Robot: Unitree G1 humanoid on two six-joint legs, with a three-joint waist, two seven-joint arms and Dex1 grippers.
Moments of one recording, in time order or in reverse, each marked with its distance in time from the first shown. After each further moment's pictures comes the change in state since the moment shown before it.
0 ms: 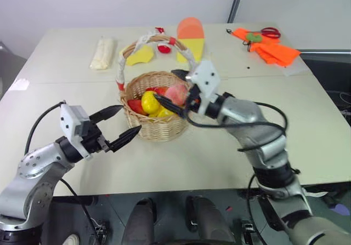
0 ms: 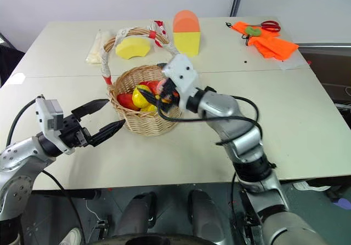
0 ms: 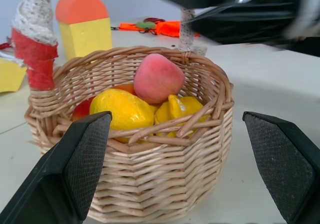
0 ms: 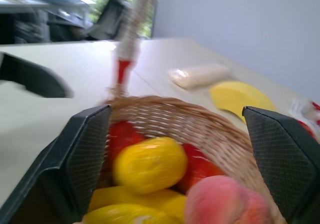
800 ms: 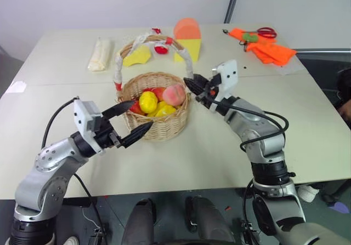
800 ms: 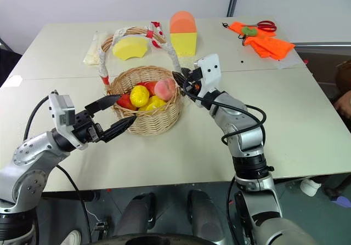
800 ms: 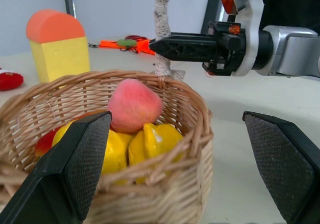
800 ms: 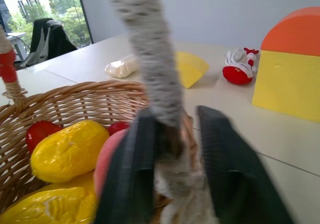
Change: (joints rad) left arm -0.074 -0.057 -0.084 0.006 0.001 -0.001 0.020; right arm -0.058 0.128 -0.105 0.343 -0.079 -0.106 -0.185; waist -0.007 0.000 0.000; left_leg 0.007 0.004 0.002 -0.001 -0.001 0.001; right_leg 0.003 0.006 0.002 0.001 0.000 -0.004
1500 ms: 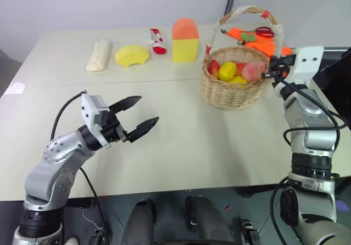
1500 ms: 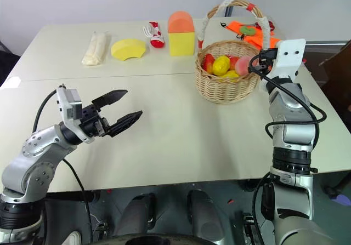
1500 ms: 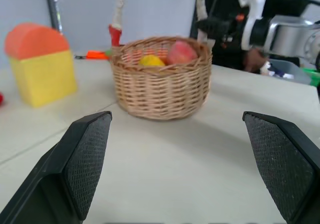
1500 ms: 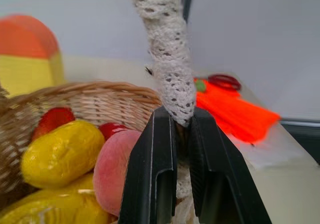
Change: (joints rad) left arm -0.117 -0.030 -0.075 0.051 0.036 -0.004 -0.004; right arm -0.023 -0.234 -0.315 0.212 -0.157 -0.140 -0.221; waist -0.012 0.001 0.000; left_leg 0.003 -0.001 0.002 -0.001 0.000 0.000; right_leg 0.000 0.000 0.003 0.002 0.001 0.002
